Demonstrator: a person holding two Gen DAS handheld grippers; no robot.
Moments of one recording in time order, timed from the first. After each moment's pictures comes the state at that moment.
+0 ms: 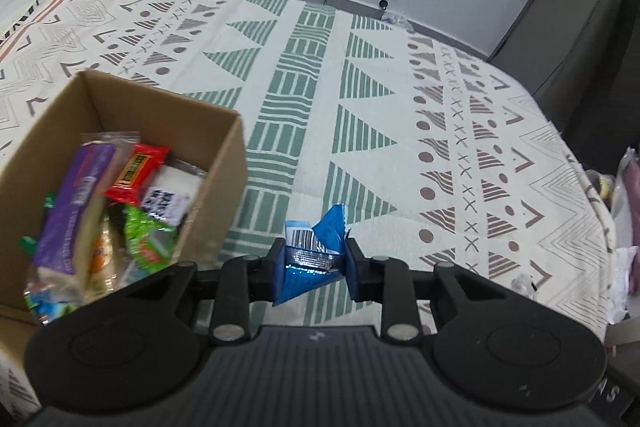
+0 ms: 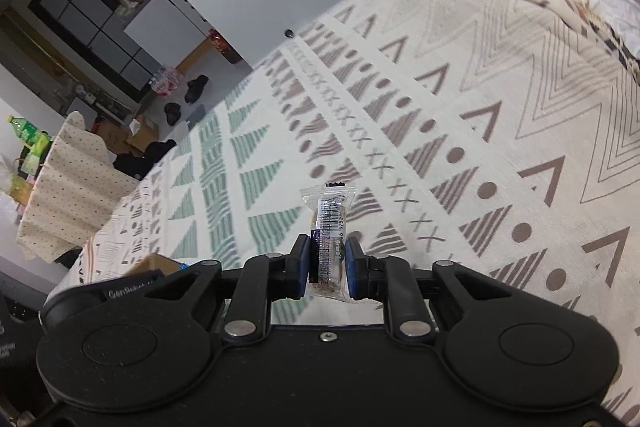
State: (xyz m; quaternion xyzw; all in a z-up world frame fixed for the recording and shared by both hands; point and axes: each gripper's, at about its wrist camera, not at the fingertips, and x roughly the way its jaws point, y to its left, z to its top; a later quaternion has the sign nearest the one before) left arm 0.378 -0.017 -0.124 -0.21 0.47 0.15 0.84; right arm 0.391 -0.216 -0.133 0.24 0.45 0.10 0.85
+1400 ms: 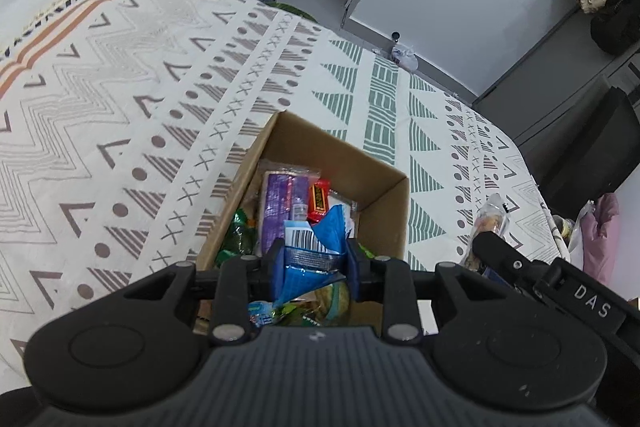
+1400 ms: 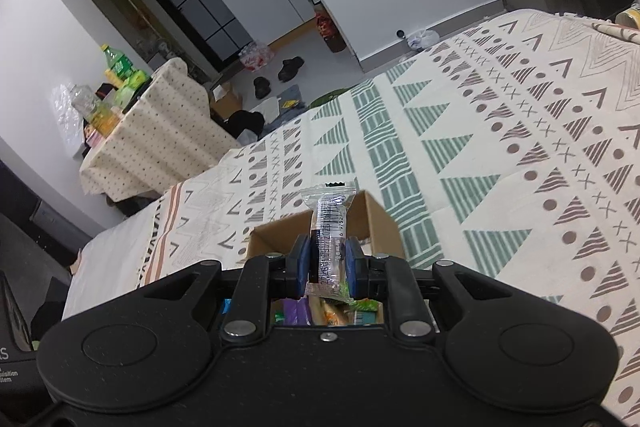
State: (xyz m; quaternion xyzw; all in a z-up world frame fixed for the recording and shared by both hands) left arm 0.262 0.151 -0.063 -0.29 0.45 0.13 0.84; right arm 0.326 -0.053 -0.068 0.19 0.41 0.22 0.87
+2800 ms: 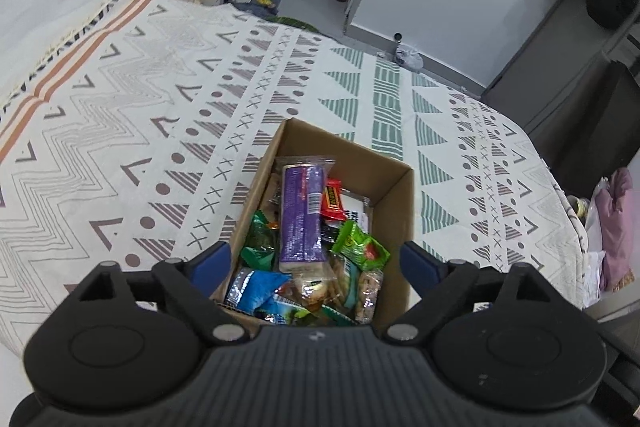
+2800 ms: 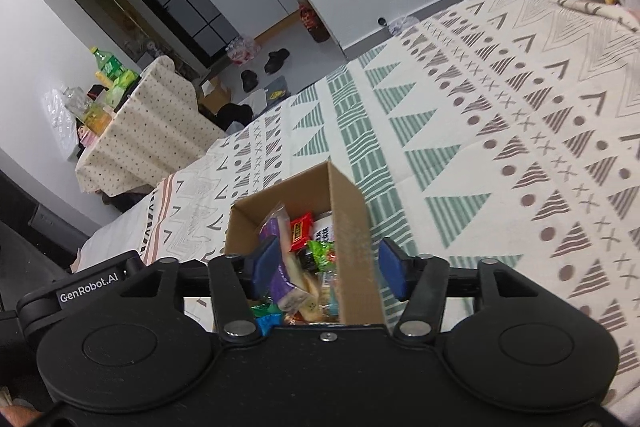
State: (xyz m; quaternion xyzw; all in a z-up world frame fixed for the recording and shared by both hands) left arm 0.247 0.132 -0.040 -0.23 0.45 0.14 0.86; right arm 0.295 -0.098 -0.068 0.20 0.43 0.20 0.86
